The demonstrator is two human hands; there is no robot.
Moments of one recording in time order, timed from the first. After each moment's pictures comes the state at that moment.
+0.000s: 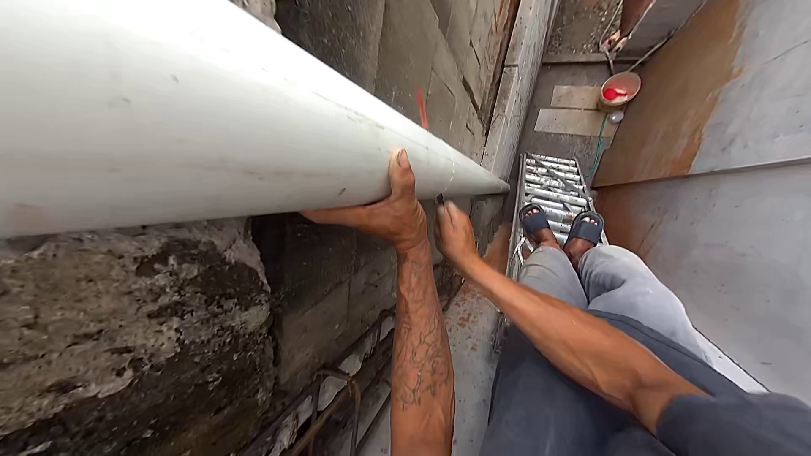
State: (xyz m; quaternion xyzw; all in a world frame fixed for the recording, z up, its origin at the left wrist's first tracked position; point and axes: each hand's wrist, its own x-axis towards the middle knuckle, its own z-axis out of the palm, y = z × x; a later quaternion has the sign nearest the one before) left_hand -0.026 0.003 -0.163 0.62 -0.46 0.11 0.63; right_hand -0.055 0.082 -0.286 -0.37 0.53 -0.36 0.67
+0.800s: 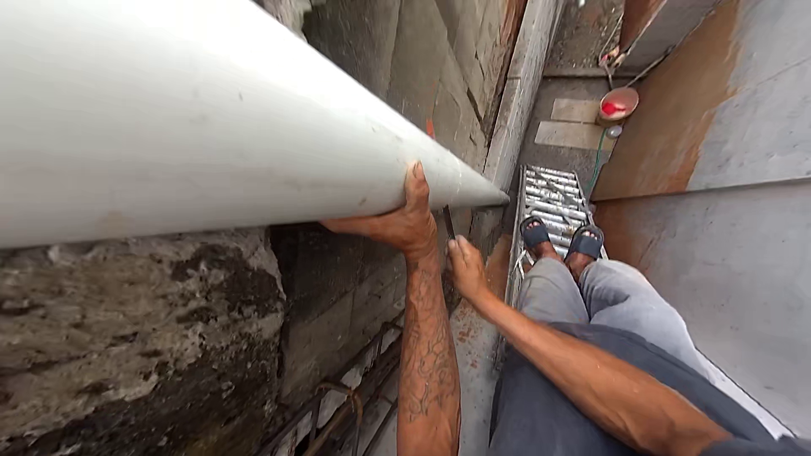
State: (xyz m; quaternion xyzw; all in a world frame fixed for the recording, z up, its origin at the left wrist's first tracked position) left_hand -0.025 -0.001 -0.164 0.62 -0.46 0.12 0.63; right_hand -0.057 0.107 -0.294 -0.36 0.52 -0.39 0.68
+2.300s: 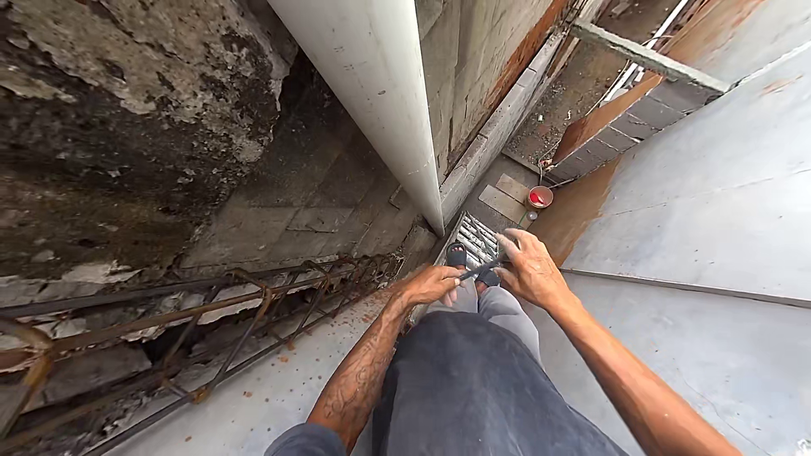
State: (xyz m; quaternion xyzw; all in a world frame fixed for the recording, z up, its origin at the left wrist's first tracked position) left_hand -0.073 0.183 -0.273 0.51 -0.48 -0.71 0.09; right_hand -0.333 0.108 -0.274 -0.85 0.43 -0.07 0.29
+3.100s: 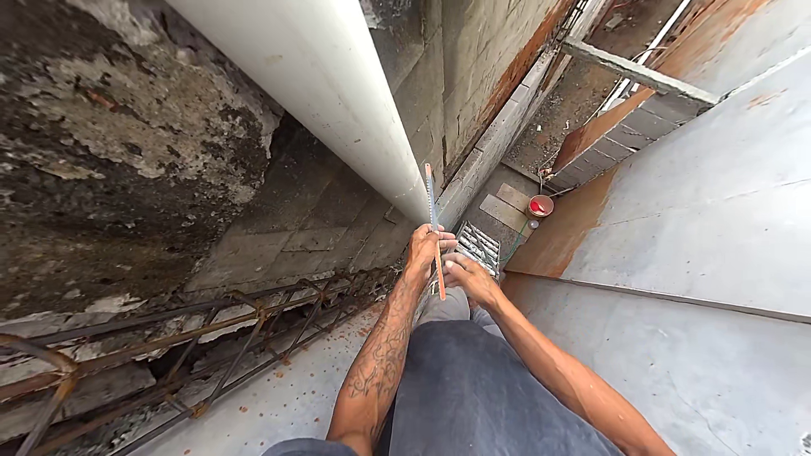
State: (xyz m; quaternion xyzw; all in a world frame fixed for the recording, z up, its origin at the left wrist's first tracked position) left_hand -0.110 0.093 -0.246 0.66 -0.16 -0.58 0.45; right_hand -0.257 0.103 -0.265 -0.48 0.44 -0.12 0.75
